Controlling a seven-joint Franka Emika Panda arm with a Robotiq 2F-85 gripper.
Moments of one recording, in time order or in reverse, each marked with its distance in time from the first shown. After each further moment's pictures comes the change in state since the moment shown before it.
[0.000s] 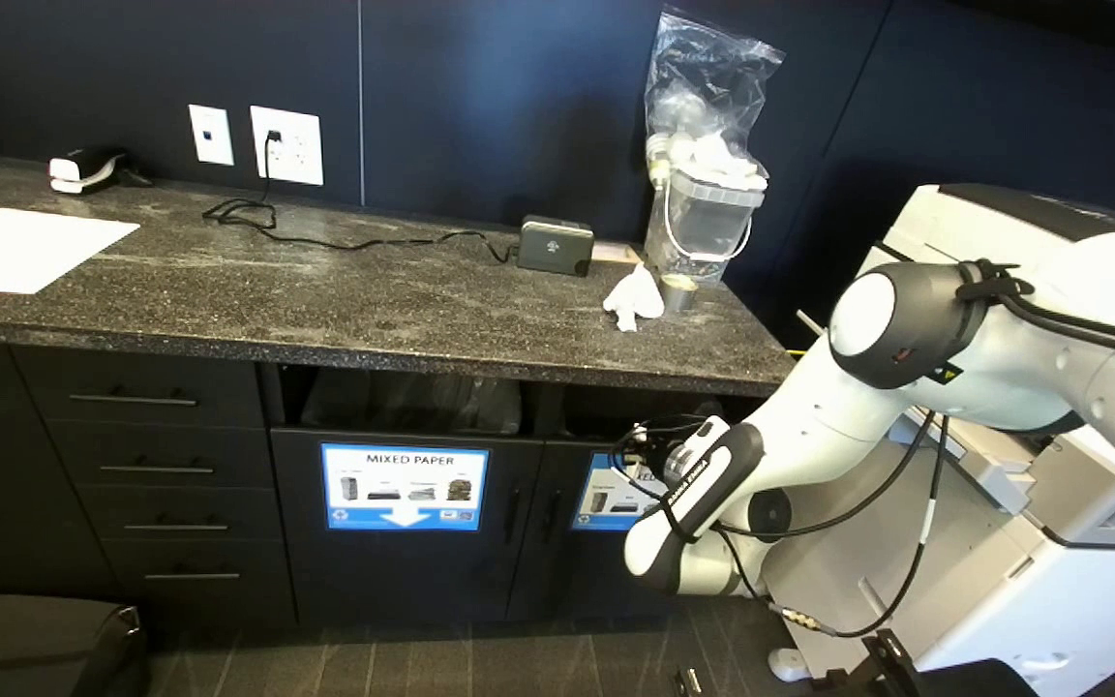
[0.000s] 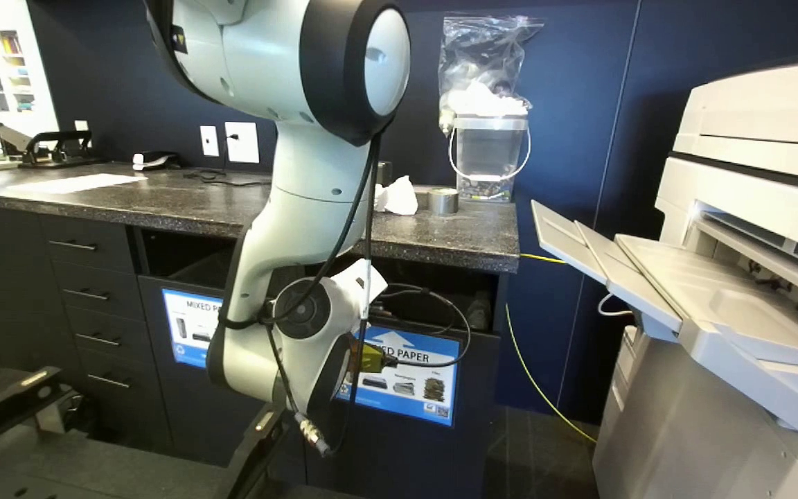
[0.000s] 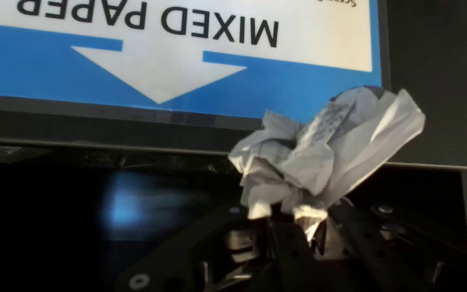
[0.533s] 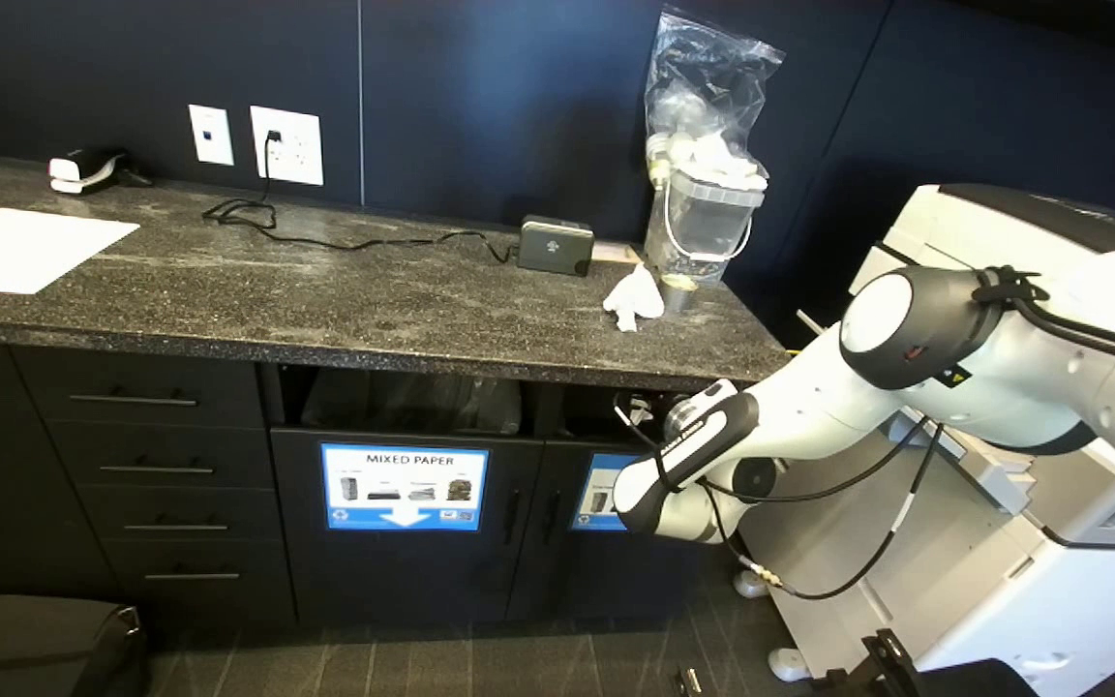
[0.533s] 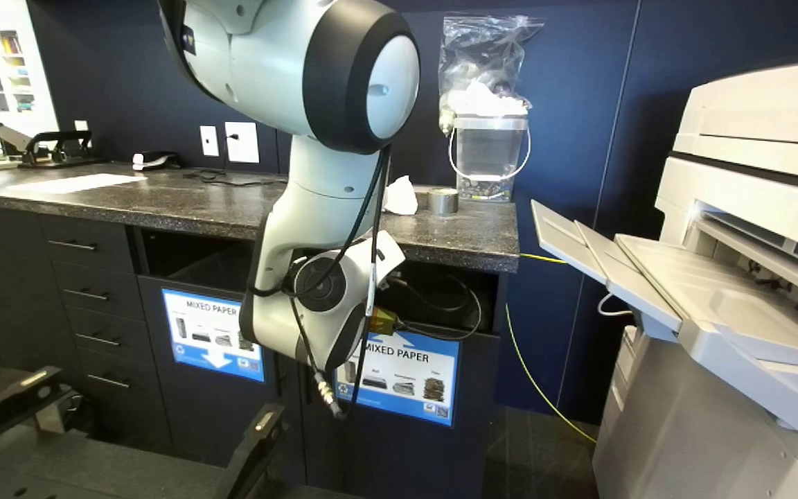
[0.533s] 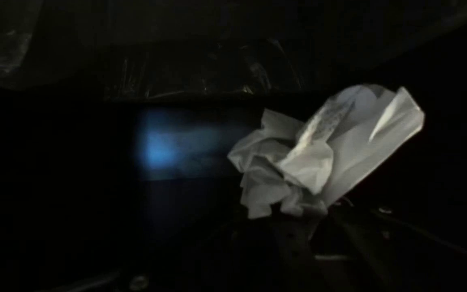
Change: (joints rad) arm -0.055 0.028 0.099 0.192 0.007 -0.002 0.051
